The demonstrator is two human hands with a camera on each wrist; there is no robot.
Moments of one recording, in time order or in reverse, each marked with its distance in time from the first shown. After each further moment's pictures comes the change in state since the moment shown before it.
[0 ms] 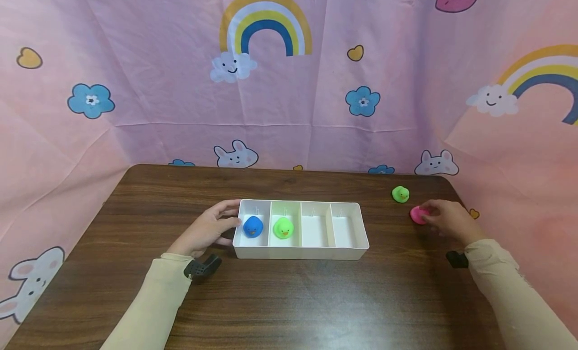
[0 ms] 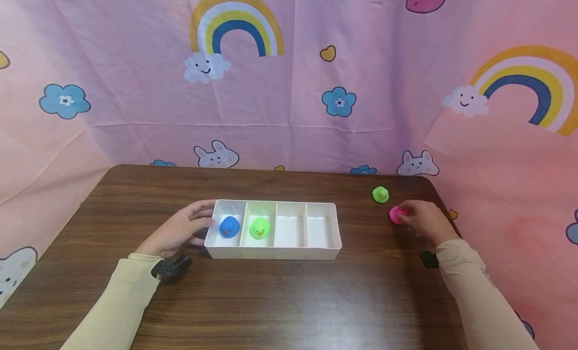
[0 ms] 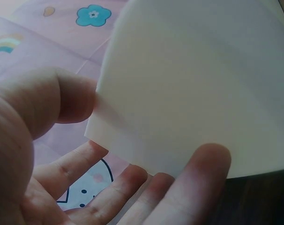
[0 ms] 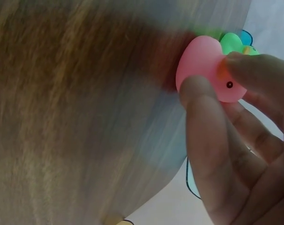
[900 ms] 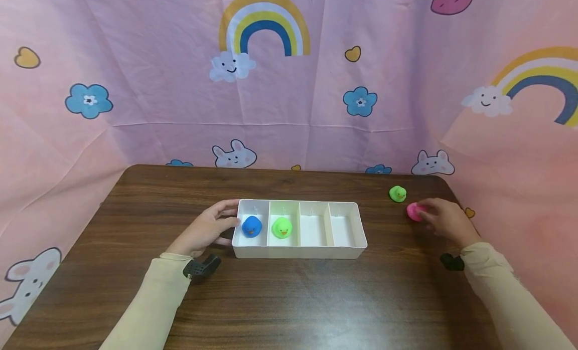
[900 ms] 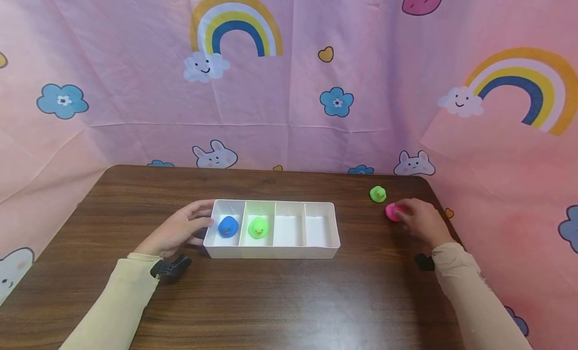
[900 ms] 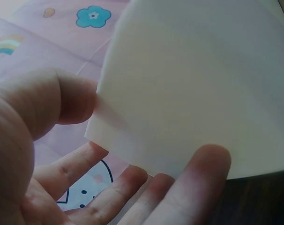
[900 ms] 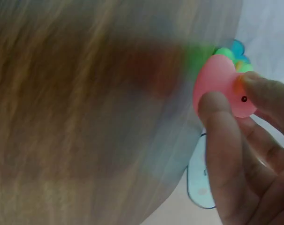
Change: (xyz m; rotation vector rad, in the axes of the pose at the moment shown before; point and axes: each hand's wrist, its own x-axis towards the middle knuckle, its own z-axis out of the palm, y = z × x) left_hand -0.001 0.000 0.001 0.009 0.006 0.000; right_hand -0.006 -0.001 0.006 0.000 0.085 -0.013
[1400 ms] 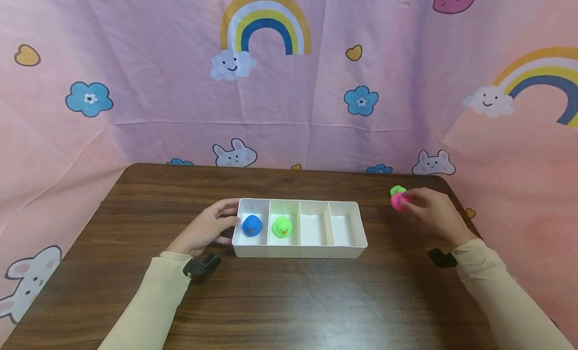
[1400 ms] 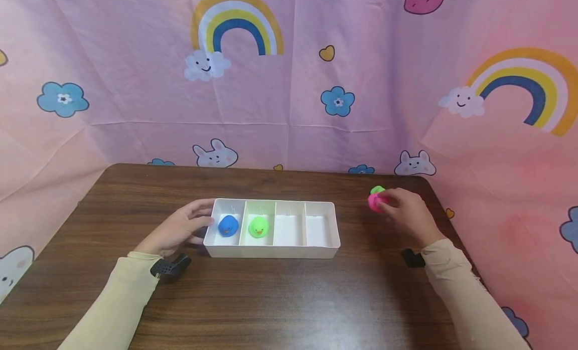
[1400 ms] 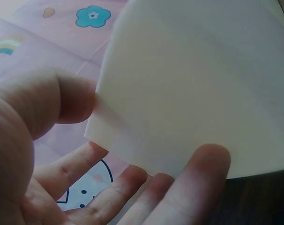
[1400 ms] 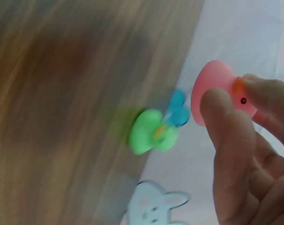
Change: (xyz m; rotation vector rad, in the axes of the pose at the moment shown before) left_hand 0.002 -0.003 -0.001 0.015 -0.005 0.007; right_hand -0.003 -0.054 0.003 -0.033 0.227 -0.229
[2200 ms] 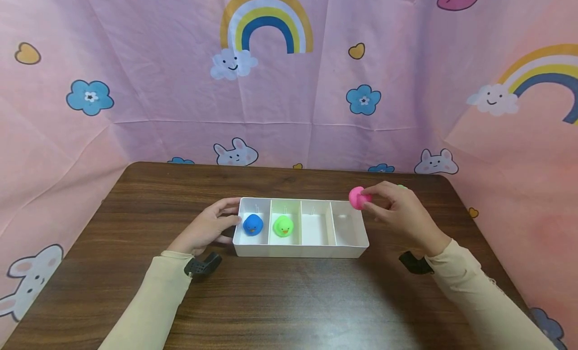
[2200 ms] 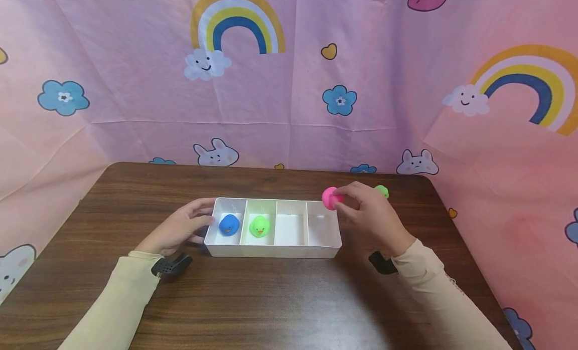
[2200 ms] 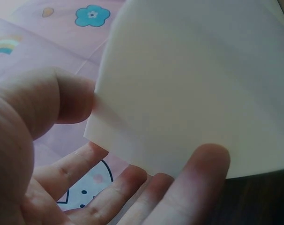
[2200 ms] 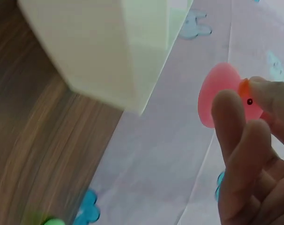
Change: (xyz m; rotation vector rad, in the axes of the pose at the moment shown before) left_hand 0.001 0.001 0.001 0.000 0.006 -0.005; right_hand 0.008 -0.102 0.017 0.105 0.041 -0.277
